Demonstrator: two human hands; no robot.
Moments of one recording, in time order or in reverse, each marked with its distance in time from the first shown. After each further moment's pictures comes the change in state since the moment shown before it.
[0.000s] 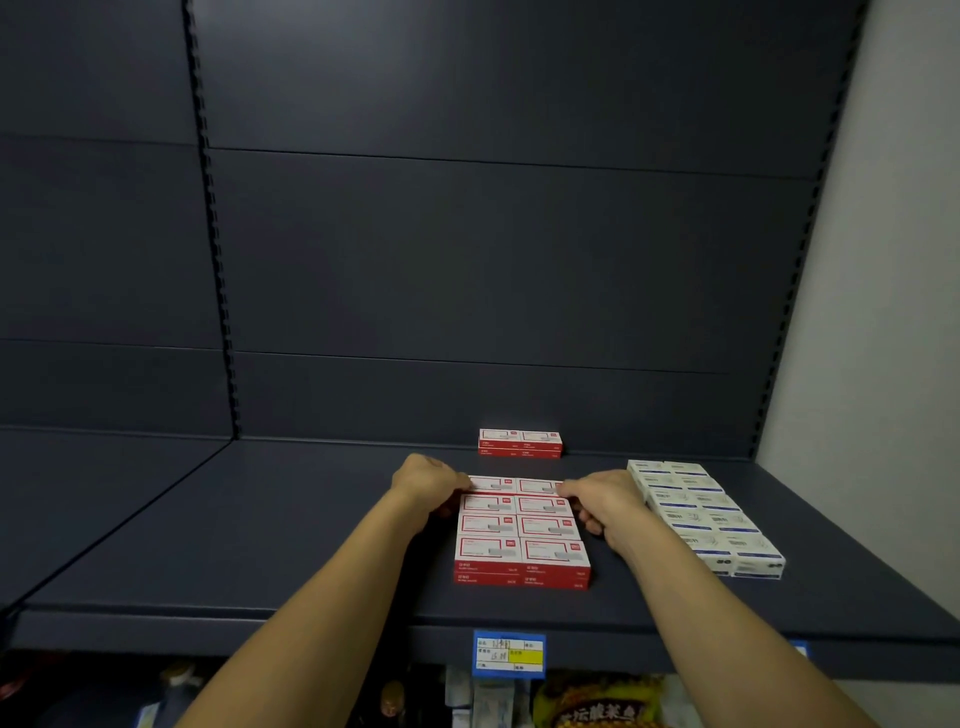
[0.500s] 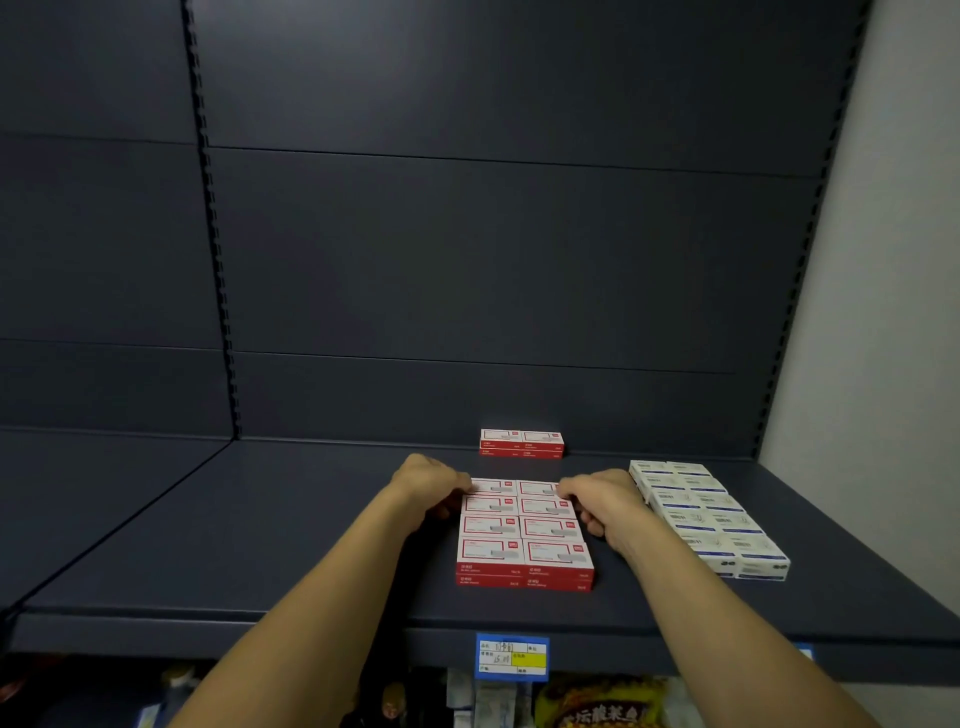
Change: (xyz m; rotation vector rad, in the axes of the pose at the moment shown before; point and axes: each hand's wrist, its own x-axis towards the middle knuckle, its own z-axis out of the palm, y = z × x) left_hand 0.004 0.002 -0.006 0.048 -0.052 -0.010; right_hand 0.000 -0.001 0.003 -0.040 -0.012 0.015
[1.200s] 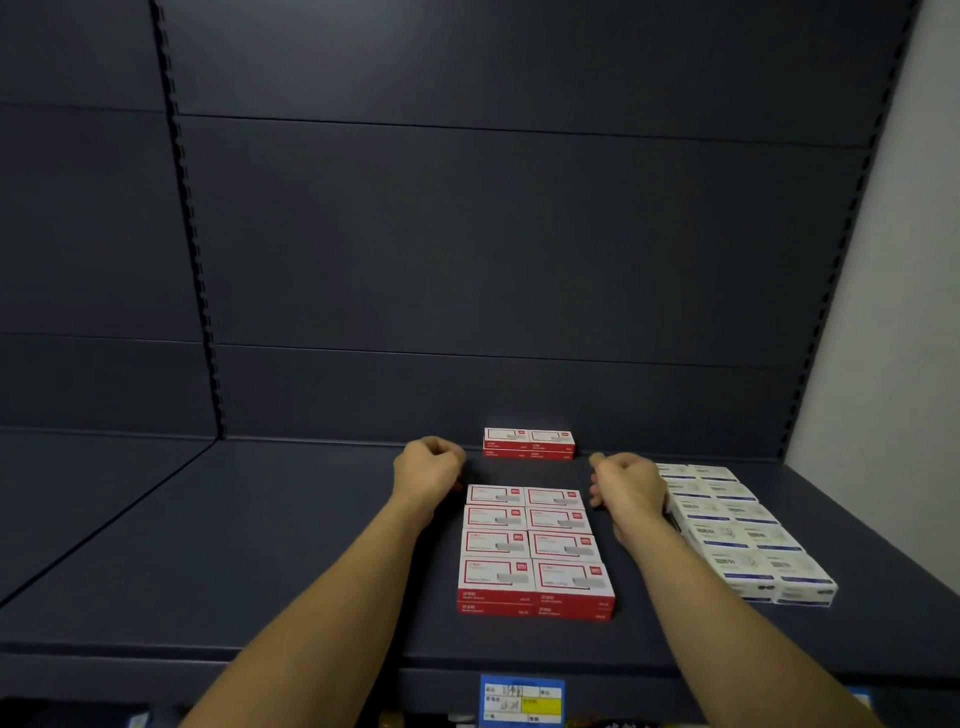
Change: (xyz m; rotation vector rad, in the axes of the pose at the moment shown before) left_hand 0.046 -0.005 0.016 -0.240 0.217 0.151; right_hand 0.044 0.001 0.013 0.247 0.283 -0.204
